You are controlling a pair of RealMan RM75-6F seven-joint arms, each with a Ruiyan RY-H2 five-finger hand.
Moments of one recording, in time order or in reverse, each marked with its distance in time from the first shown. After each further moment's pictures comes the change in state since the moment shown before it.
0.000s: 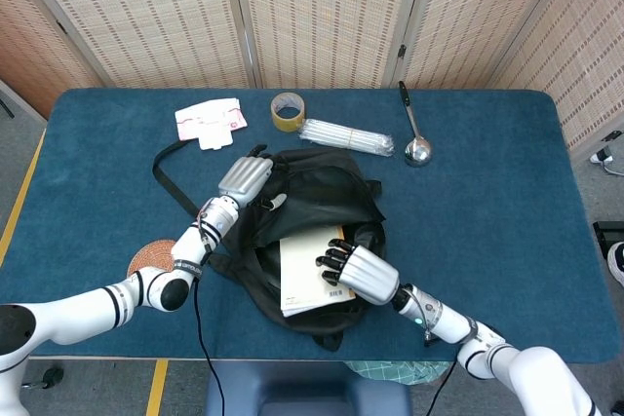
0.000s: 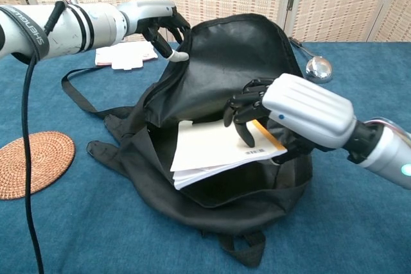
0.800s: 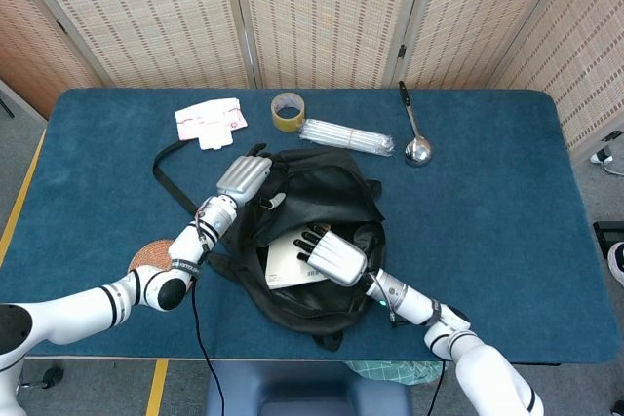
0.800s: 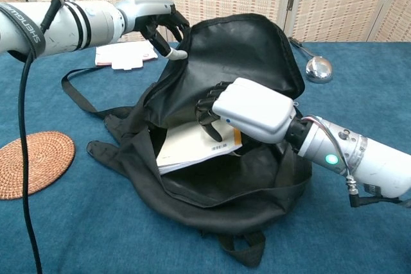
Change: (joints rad) left arm 0.001 0.015 0.007 -0.005 0.021 -0.003 -0.037; right arm 0.145 -0.201 -0.011 0.297 0.104 -0.142 -0.089
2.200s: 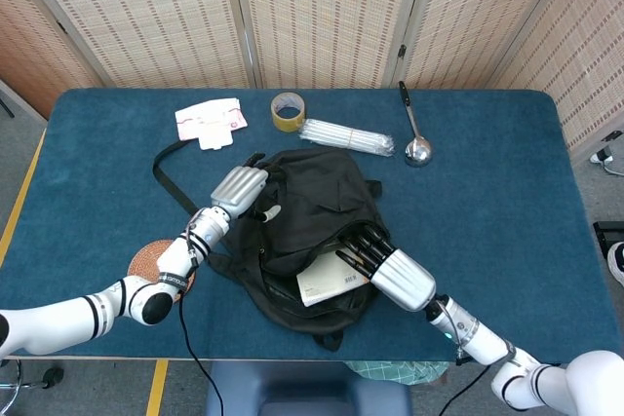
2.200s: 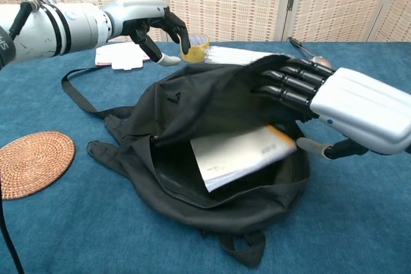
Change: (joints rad) left arm 0.048 0.065 0.038 -0.125 0.071 0.042 -0.016; right arm -0.233 0.465 -0.102 -0.718 0.046 0.090 -0.449
